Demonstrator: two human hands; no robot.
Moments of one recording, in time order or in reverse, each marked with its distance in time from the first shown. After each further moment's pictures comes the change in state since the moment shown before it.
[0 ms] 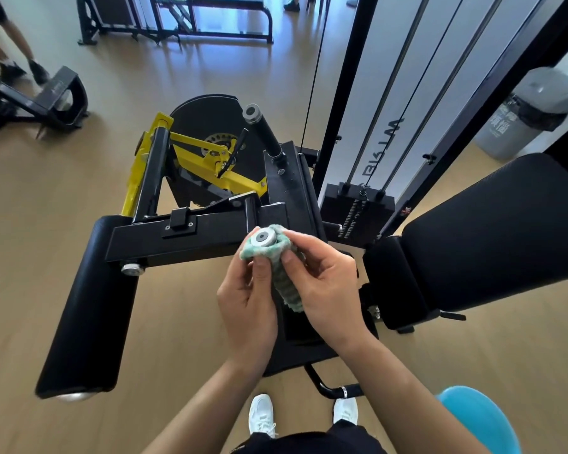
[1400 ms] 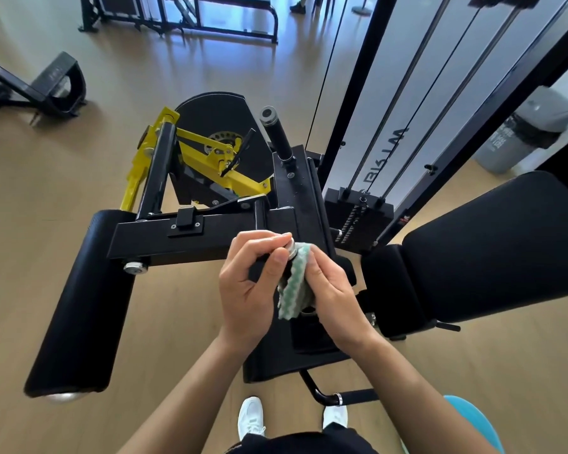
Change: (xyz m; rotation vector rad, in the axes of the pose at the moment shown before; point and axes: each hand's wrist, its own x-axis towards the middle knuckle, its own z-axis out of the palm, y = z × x) left_hand 0.039 -0.006 -0.017 0.014 -0.196 0.301; right_hand 0.011 0.005 0.005 0.121 -0.223 0.267
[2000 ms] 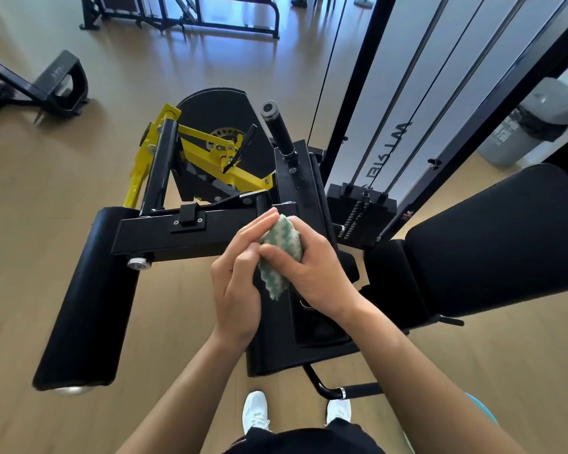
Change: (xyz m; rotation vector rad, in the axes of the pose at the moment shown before) left_hand 0.001 0.013 -0.009 -0.203 -0.002 -0.226; right_hand 0.029 -0.012 0.010 -0.281 -0.084 -0.162
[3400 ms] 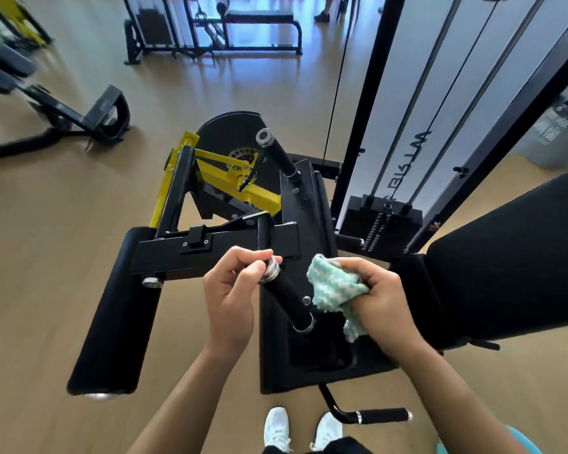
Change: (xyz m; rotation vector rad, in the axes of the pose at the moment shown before) left_hand 0.009 0.014 0.023 0.138 0.116 -0.028; right_hand -0.038 0.034 -0.085 0.088 0.202 0.111
